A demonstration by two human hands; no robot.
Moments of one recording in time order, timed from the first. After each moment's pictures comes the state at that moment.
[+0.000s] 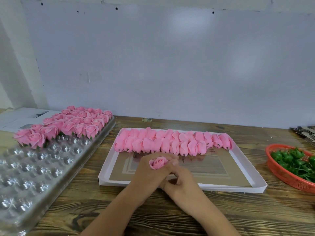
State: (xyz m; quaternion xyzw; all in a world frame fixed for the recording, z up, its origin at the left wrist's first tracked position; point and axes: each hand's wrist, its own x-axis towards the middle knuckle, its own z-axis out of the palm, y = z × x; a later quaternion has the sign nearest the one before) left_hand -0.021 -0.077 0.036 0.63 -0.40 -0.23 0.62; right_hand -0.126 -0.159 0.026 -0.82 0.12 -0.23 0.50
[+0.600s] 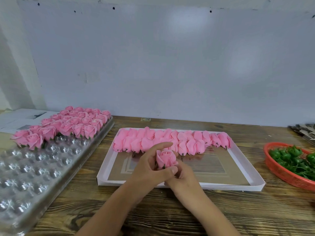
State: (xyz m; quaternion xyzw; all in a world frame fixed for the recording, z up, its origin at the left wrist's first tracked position) left_hand -0.019 -0.073 0.039 0.54 -0.43 -0.30 0.66; right_hand -0.129 -0.155 0.037 -0.75 0.14 -0.26 0.59
